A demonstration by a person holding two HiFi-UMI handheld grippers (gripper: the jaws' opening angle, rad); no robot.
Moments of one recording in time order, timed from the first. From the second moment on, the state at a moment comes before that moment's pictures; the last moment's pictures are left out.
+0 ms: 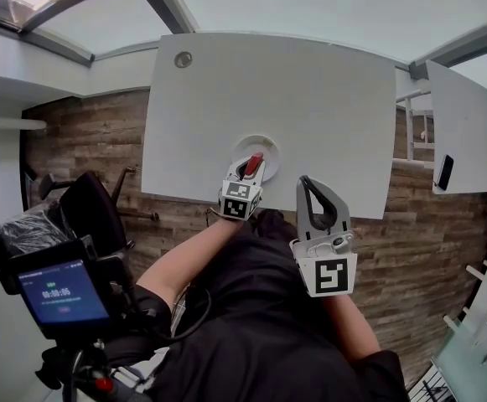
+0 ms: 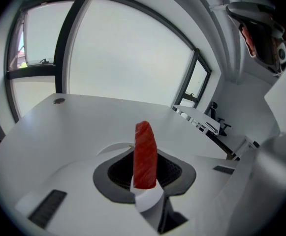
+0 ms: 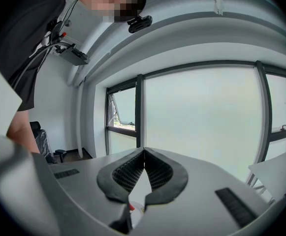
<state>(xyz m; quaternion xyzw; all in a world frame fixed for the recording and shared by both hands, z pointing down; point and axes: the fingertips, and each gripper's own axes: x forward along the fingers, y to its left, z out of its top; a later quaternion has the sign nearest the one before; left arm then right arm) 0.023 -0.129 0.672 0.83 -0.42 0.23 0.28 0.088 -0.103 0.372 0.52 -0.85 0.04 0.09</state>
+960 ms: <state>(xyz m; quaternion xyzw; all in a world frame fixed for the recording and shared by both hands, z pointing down) 0.040 -0.104 0.724 0.84 -0.32 0.30 0.31 0.085 -0.091 0.374 0.52 -0.85 0.04 0.11</state>
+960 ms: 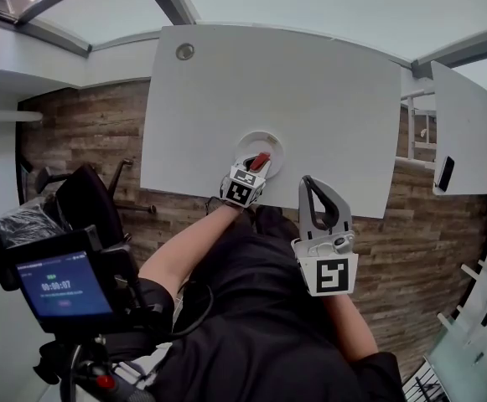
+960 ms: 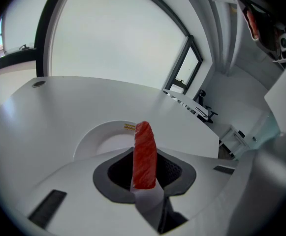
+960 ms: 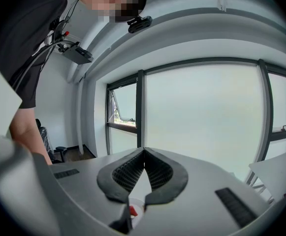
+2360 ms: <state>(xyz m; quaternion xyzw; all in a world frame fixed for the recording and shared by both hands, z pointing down) 0.015 -0.125 0.729 0.83 -0.37 0.35 0.23 0.085 -0.087 0.378 0.52 -0.84 0.04 0.10</state>
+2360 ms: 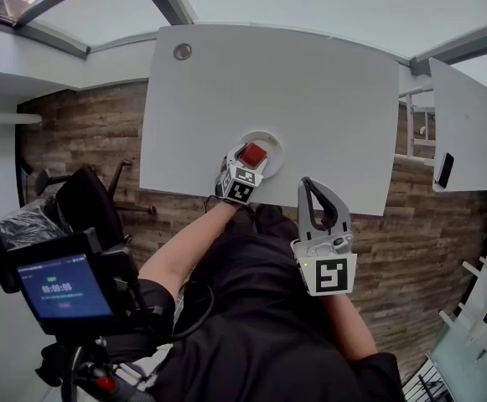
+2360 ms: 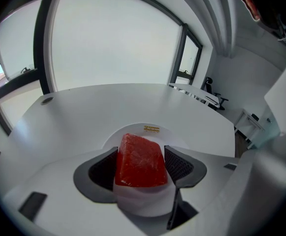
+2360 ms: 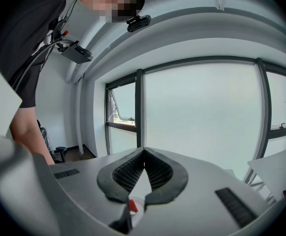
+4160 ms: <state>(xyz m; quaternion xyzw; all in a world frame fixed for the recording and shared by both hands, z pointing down) 0.025 -0.139 0.658 0.85 -0.42 0.26 0.19 0.092 -0.098 0.401 0.52 -0.84 0.08 0.09</state>
